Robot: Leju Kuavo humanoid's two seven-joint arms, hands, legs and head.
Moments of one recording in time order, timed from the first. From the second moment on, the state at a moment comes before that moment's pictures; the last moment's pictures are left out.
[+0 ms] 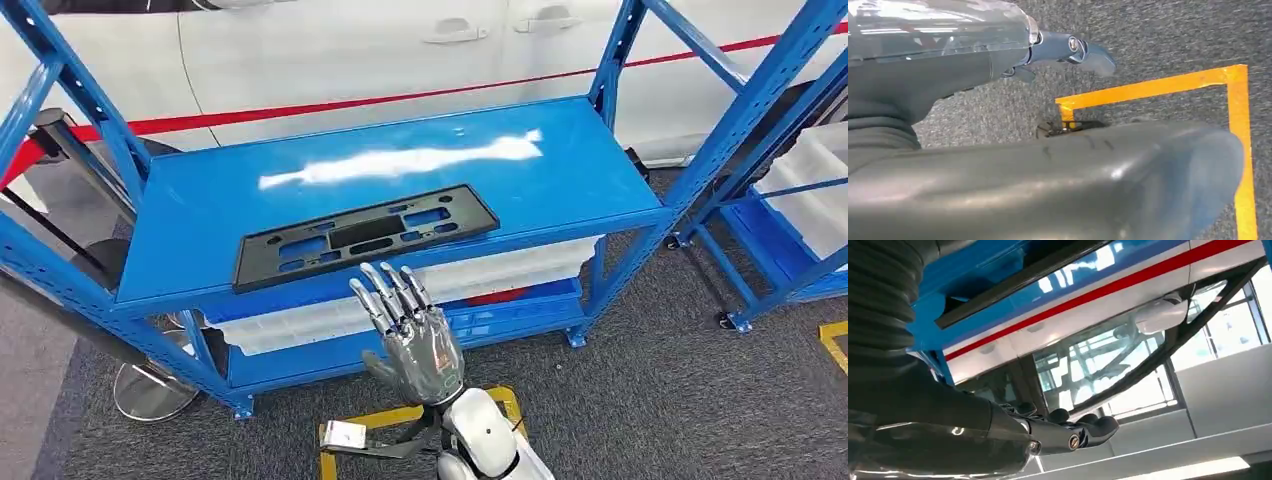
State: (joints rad) left arm -0.07 -0.05 -0.80 -0.17 0.79 0.24 -0.46; right arm -0.12 0.21 0.50 -1.34 1.44 -0.70 -0.42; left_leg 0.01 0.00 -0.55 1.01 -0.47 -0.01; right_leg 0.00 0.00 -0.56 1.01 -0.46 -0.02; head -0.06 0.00
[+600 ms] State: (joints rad) left arm -0.07 -0.05 -0.80 -0.17 0.79 0.24 -0.46; right arm -0.12 0.21 0.50 -1.34 1.44 -0.70 -0.42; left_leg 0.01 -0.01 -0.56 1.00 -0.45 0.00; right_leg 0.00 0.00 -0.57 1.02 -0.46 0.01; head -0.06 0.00
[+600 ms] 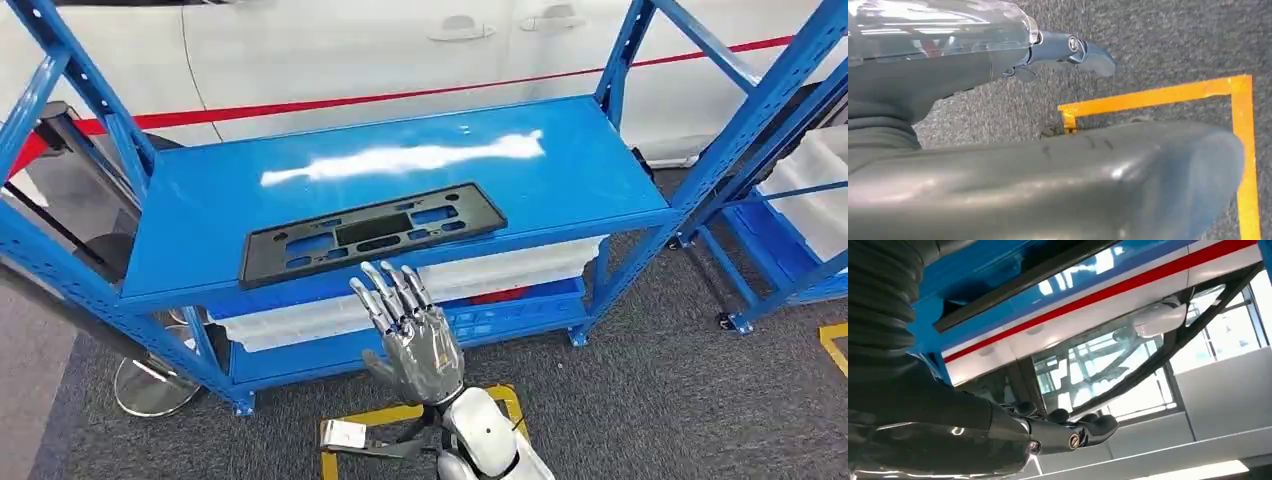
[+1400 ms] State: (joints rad) left arm -0.06 -0.03 -0.76 -0.17 0.90 0.40 -0.40; right arm -0.46 0.25 0.37 -0.57 0.85 -0.50 -0.47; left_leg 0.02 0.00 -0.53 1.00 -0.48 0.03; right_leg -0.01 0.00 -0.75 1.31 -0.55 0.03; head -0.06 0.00
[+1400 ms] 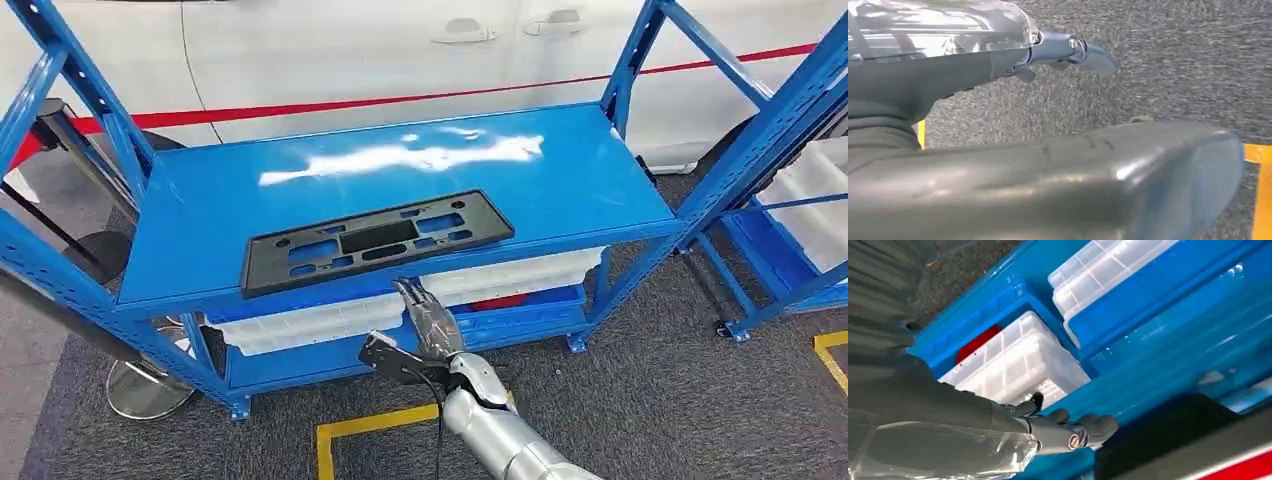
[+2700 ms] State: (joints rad) left arm -0.06 -0.03 -0.76 -0.16 0.93 0.39 -0.38; right arm -0.16 0.01 0.30 -1.74 0.38 -0.33 -0.52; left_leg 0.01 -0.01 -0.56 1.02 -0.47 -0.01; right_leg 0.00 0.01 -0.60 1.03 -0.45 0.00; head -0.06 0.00
